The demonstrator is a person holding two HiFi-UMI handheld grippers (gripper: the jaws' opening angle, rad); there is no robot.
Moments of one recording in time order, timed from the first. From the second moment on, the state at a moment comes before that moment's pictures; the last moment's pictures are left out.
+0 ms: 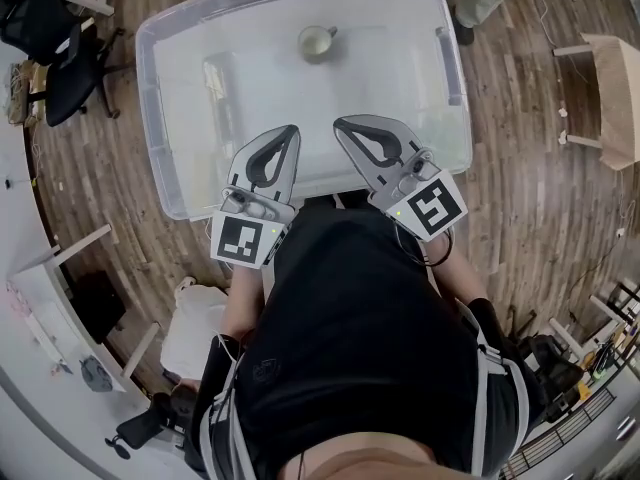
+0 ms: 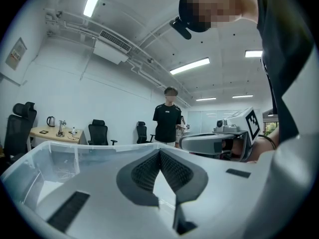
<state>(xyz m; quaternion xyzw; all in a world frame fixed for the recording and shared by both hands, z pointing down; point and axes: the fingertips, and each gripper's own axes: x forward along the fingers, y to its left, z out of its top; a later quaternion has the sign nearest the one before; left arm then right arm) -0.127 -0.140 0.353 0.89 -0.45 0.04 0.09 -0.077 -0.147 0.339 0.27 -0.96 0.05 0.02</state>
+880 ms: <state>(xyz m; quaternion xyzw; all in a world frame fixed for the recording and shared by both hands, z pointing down) -0.117 -0.196 0.374 0.88 -0.47 0.05 0.11 -0.078 -0.231 0.395 0.23 -0.96 0.05 0.12</state>
